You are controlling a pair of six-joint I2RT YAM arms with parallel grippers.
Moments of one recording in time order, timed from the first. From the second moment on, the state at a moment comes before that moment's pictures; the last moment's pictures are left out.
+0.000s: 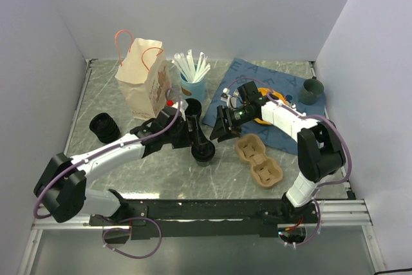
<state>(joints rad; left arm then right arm) -0.73 1.33 0.83 -0.20 0.13 -0.80 0.41 1.67 1.15 -0.60 -0.88 0.35</state>
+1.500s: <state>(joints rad) -0.87 1.09 0.50 -0.09 0.05 -1.17 0.48 1.89 1.27 -0.64 -0.99 0.19</state>
